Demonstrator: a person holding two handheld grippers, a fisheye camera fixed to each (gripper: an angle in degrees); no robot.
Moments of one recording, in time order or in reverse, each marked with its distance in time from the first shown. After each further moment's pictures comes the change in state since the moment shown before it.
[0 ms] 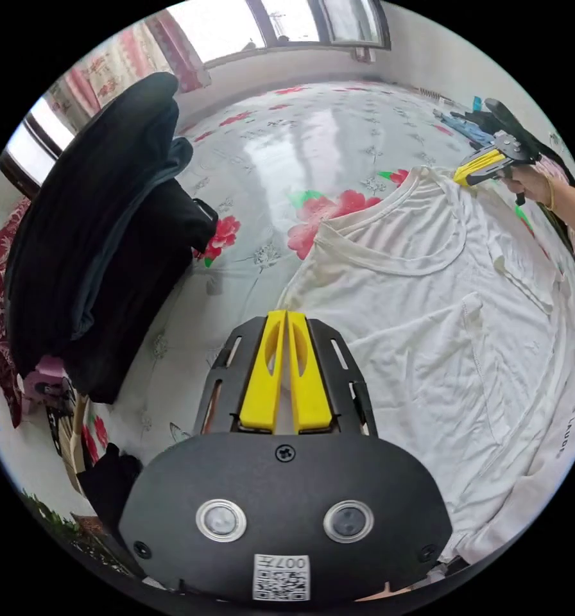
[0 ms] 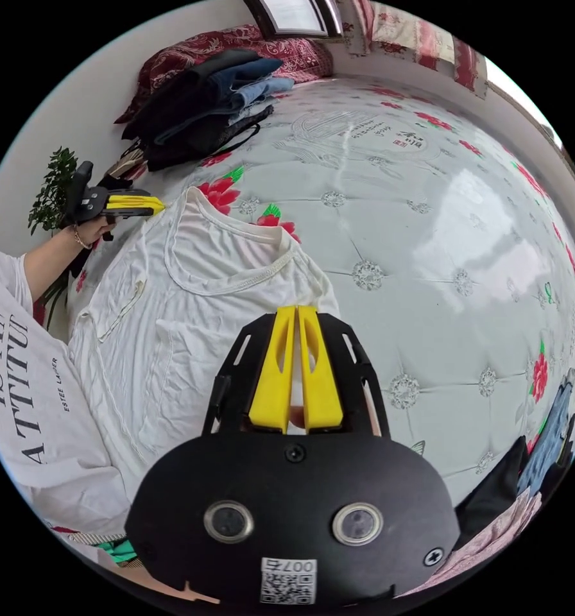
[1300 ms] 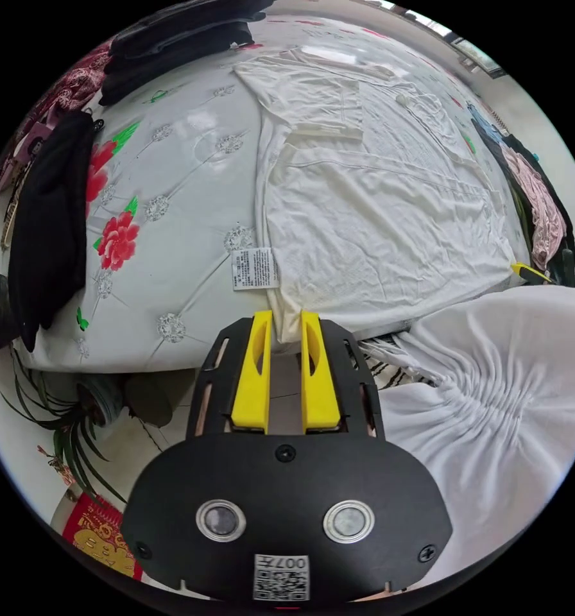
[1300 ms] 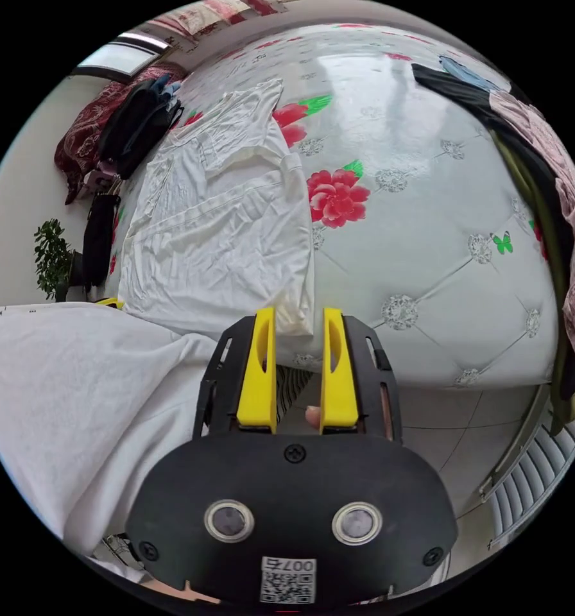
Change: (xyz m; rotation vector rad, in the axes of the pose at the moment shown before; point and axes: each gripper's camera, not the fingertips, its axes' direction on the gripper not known) left arm 0.080 0.287 -0.174 -0.420 0.285 -0.435; right arm -0.145 0.404 -0.164 -0.129 -0.141 0.638
